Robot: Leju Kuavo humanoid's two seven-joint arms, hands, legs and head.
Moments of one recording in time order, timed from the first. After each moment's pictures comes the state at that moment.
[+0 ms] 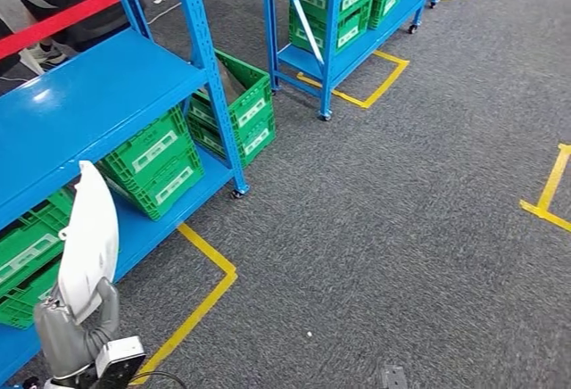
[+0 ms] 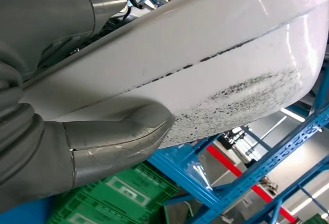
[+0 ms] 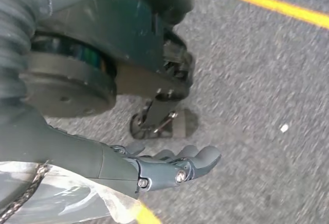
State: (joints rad) left arm 0.34 -0.21 0.07 -1.75 -0.49 0.70 -0.69; right arm -0.13 0.08 1.04 -0.13 -1.21 -0.08 -0.46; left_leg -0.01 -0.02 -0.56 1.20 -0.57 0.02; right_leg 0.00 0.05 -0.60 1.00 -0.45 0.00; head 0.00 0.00
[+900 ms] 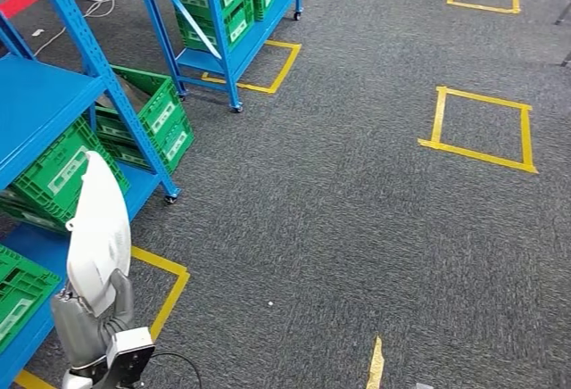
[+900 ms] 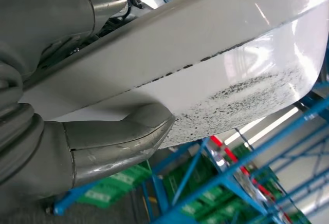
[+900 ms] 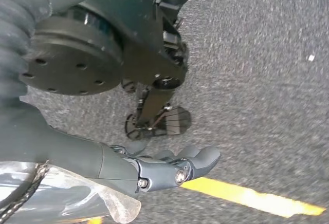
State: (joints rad) left arm 0.32 -0.27 0.03 -1.74 -0.47 0.68 -0.69; right arm -0.08 -0.01 1.06 -0.12 -1.31 0.06 -0.47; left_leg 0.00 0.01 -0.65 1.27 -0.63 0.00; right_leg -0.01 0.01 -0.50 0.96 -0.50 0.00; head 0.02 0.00
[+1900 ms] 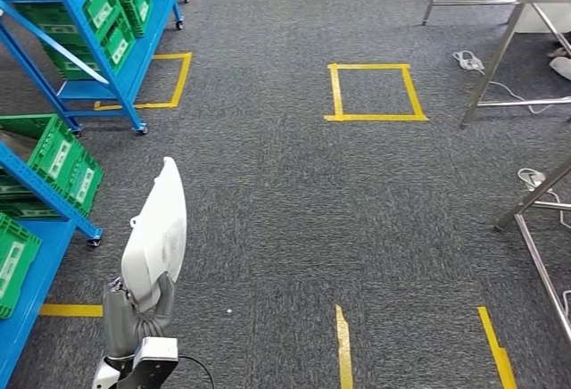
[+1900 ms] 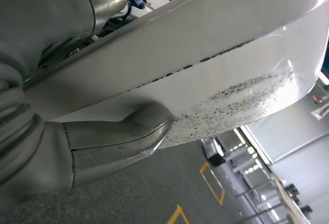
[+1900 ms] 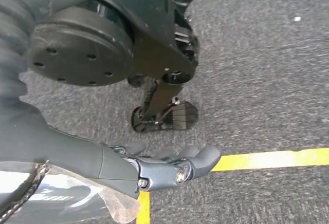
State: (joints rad) left arm 0.31 -0.29 -0.03 -1.69 -0.47 0.46 -0.69; right arm -0.08 -0.02 1.09 -0.12 -1.30 0.07 -0.46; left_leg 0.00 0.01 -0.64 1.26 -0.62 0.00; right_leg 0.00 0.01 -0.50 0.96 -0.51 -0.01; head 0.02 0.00
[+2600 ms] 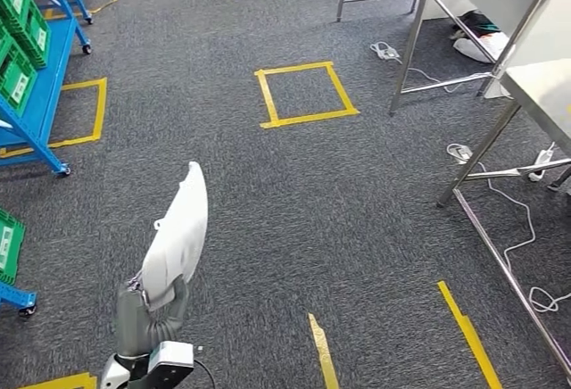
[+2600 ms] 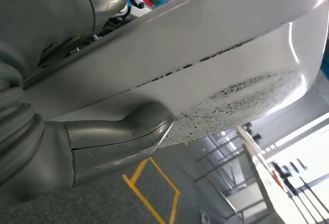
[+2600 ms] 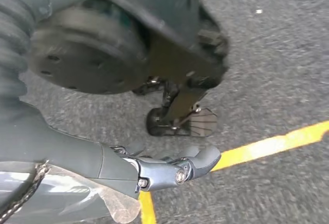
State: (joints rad) left arm 0.30 -0.27 -0.07 -1.66 -0.54 0.46 -0.69; right arm -0.08 -0.01 1.13 -0.12 -1.30 0.06 -0.45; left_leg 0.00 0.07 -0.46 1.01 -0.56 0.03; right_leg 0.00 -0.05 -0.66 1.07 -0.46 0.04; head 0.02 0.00
